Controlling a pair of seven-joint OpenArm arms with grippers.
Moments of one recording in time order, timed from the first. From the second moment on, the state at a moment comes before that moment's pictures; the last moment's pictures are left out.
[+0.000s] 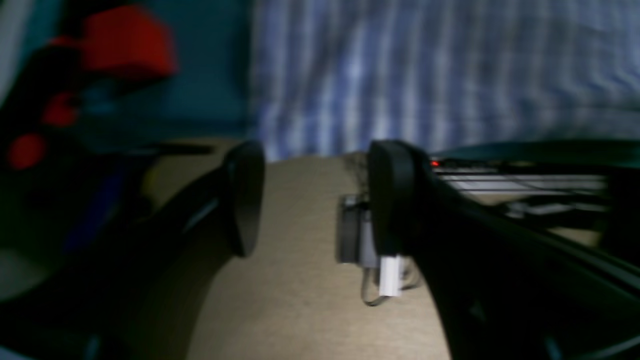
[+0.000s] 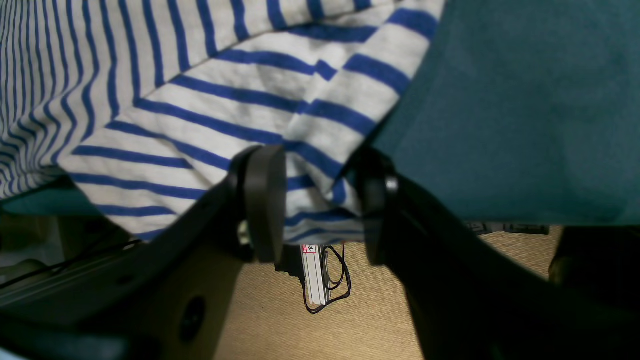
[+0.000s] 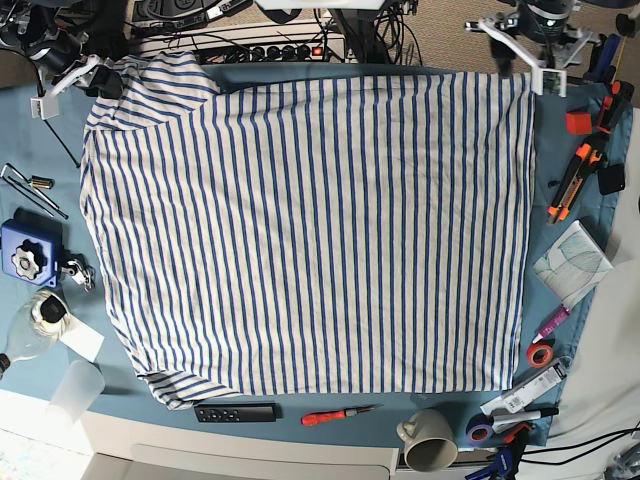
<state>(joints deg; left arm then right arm) 54.8 -9.5 -12.0 132.3 -14.4 -1.1 41.3 -32.1 19.7 49.9 91.2 55.6 39.0 -65.0</state>
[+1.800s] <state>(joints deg) 39.8 -9.3 -11.8 119.7 -20.1 -5.3 51.9 -32.4 19.5 49.8 90.8 59.6 39.4 -64.7</state>
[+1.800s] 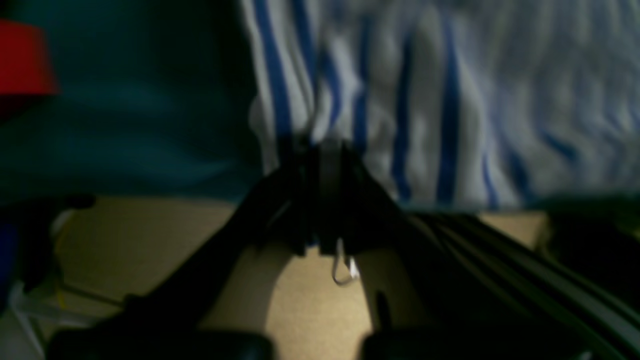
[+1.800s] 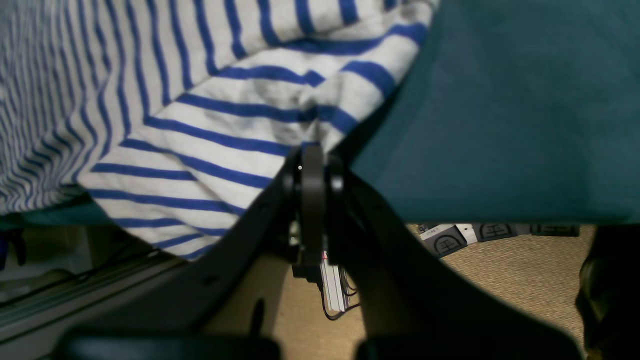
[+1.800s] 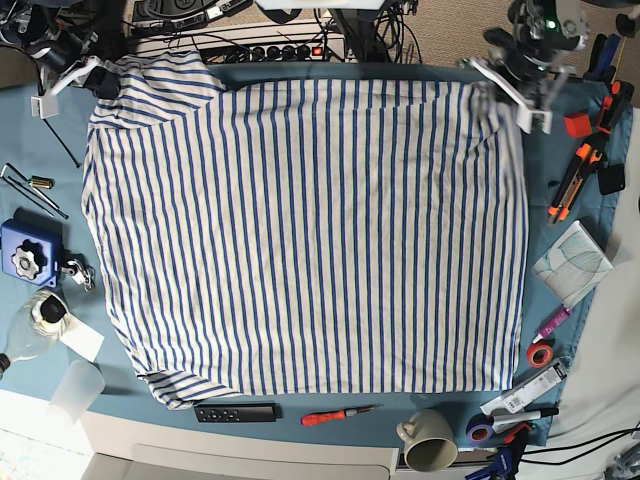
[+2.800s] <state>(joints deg) 42.3 -9.4 -12.0 130.3 -15.1 -4.9 47.8 -31.9 19.6 65.8 99.1 73.0 39.8 -70.2</state>
